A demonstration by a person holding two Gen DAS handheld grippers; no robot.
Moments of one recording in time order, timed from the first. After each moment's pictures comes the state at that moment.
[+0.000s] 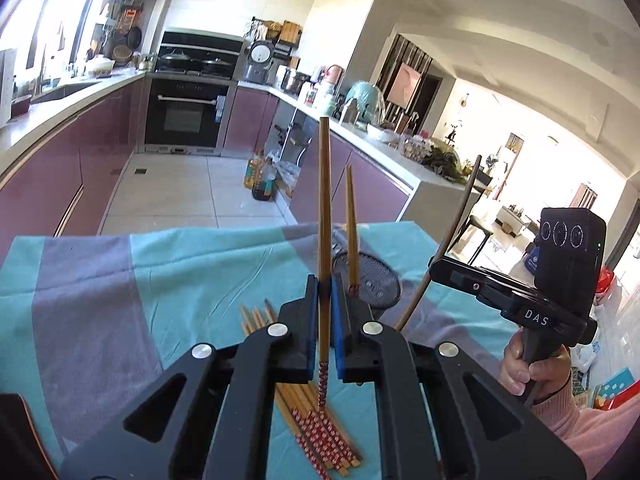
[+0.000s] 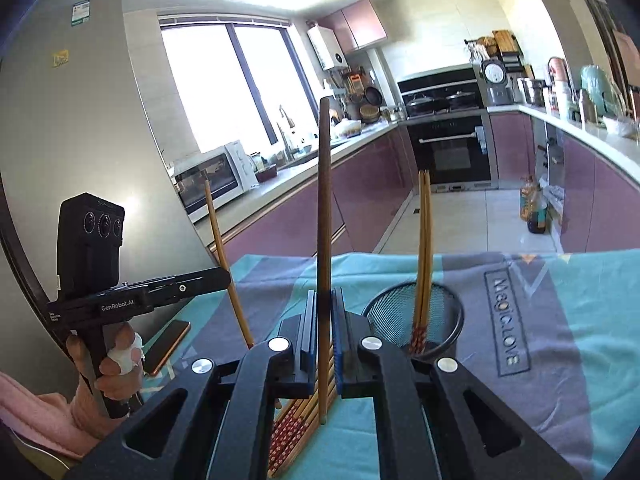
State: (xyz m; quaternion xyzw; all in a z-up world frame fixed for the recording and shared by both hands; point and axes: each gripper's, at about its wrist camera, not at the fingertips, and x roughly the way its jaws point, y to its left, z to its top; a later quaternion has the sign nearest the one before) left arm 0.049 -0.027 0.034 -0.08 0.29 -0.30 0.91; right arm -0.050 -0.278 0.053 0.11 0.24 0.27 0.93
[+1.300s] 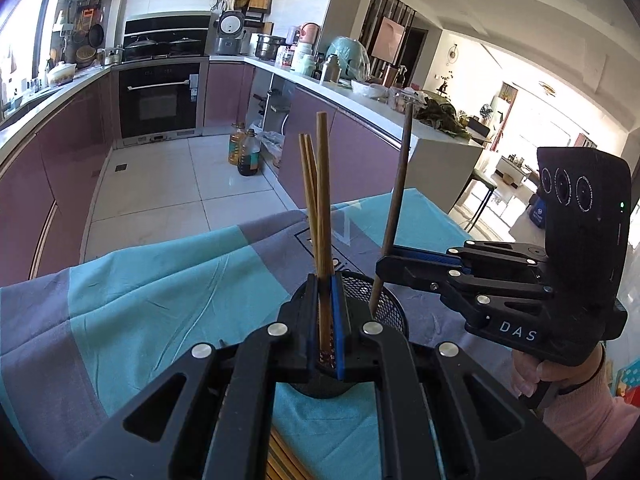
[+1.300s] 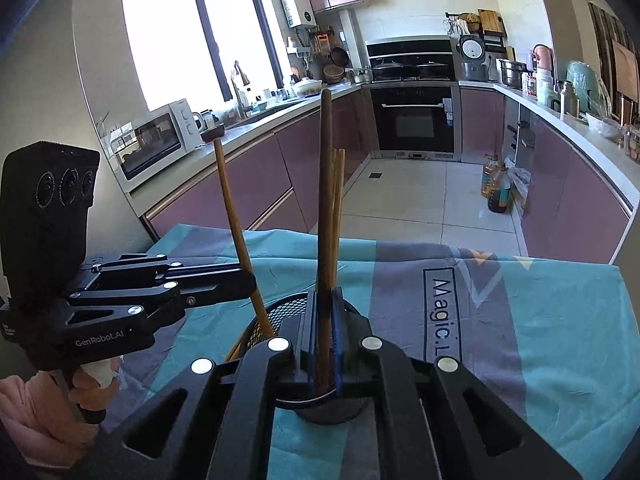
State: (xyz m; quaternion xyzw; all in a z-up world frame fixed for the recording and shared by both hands) left arm 0.120 -0.138 0.016 0.00 0.35 -0.32 0.88; right arm 0.034 -0.295 0.023 0.05 0.33 0.20 0.92
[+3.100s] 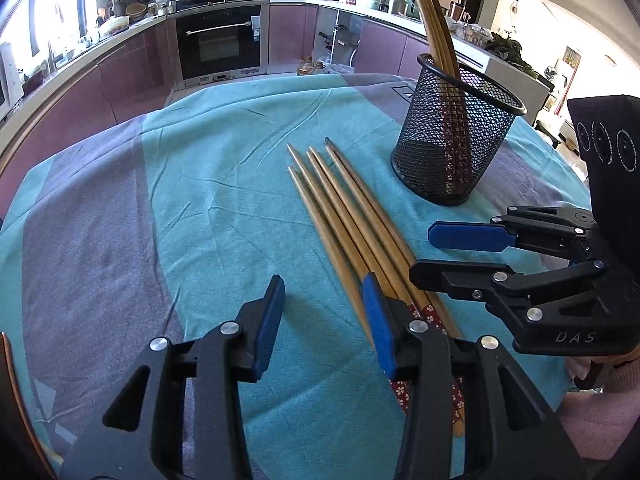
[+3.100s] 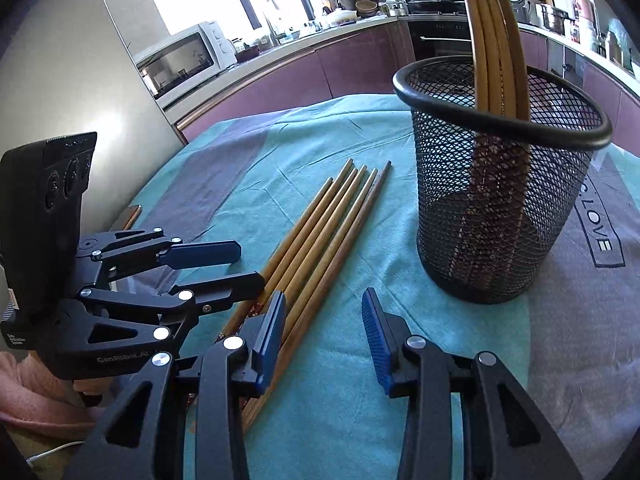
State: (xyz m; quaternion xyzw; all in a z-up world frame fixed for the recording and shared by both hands) left arm 0.041 -0.048 -0.110 0.05 0.44 -0.20 0.87; right arm -0.018 -0.195 -0.080 0.04 0.43 0.26 0.86
